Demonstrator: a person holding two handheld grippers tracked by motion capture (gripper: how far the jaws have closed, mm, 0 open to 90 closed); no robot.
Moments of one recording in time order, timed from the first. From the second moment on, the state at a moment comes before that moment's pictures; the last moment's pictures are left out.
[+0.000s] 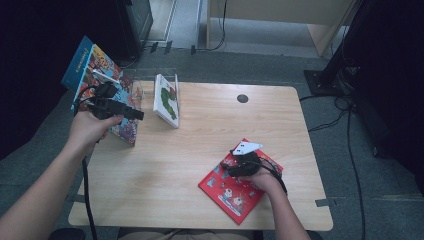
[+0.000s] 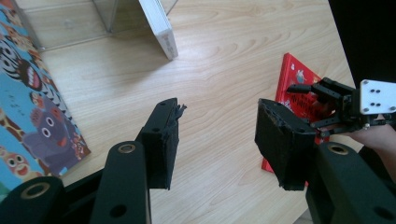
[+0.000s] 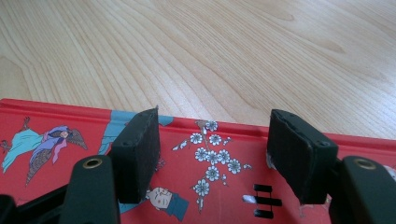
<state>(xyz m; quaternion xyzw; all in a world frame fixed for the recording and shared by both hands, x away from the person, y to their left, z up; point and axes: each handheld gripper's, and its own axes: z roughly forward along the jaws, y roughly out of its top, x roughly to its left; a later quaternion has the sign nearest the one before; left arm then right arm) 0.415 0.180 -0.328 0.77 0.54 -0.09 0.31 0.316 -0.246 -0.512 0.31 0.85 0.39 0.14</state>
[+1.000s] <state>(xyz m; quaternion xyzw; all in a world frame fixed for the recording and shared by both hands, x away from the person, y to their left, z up) 0.395 0.161 -0.401 0.79 0.52 -0.08 0.31 0.314 -0.248 -0.511 0.32 0.85 0.40 0.14</state>
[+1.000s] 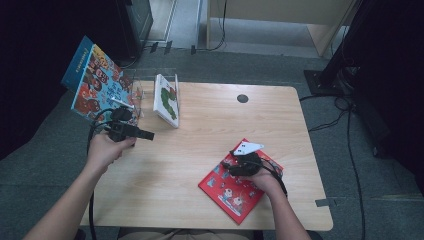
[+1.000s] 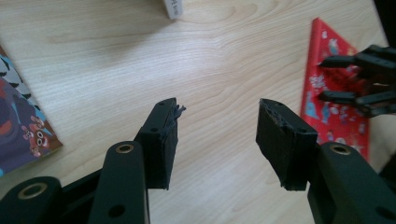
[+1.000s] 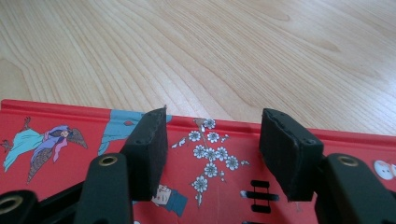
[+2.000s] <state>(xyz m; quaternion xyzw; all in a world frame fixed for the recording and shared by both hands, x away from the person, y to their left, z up) 0.404 0.116 -0.450 0.81 0.48 -0.08 0.32 0.297 -0.277 -0.505 0.38 0.82 0.39 0.16</state>
